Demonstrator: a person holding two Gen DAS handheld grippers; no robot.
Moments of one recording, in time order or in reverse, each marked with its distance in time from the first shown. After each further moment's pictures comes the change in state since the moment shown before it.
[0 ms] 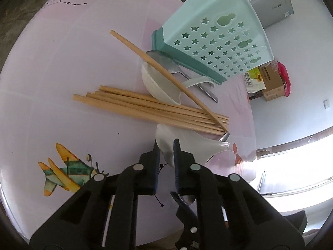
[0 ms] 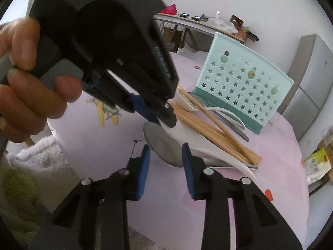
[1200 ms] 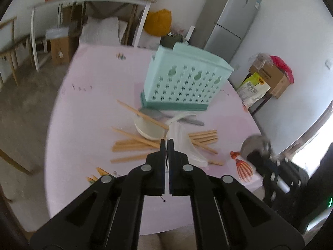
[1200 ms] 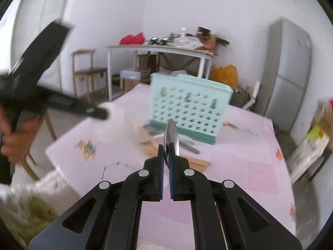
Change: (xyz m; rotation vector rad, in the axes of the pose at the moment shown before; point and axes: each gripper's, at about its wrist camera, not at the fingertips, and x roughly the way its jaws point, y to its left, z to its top) left arm -0.094 -0.070 -0.029 0.330 -0.329 0.198; right arm -0.093 -0.100 0.006 0.299 -0.177 -0.021
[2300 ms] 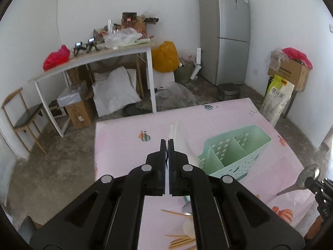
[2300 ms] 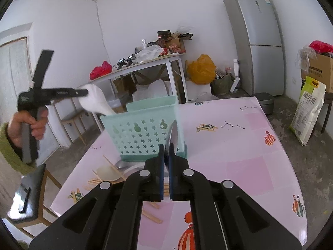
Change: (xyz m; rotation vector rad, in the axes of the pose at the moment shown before) left arm 0.030 -0.014 0.166 0.263 -0.176 0.217; right arm 0.010 -0.098 0.020 0.334 -0.061 -0.014
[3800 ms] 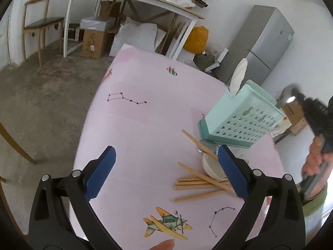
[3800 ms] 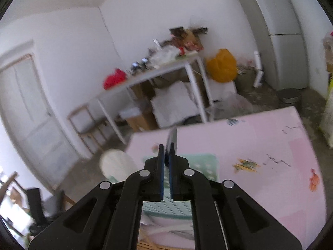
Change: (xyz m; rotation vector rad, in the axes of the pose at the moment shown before) left arm -0.007 0.086 -0.170 -0.496 0.121 -0.094; right arm 0.121 0.012 0.099 0.058 0.050 0.146
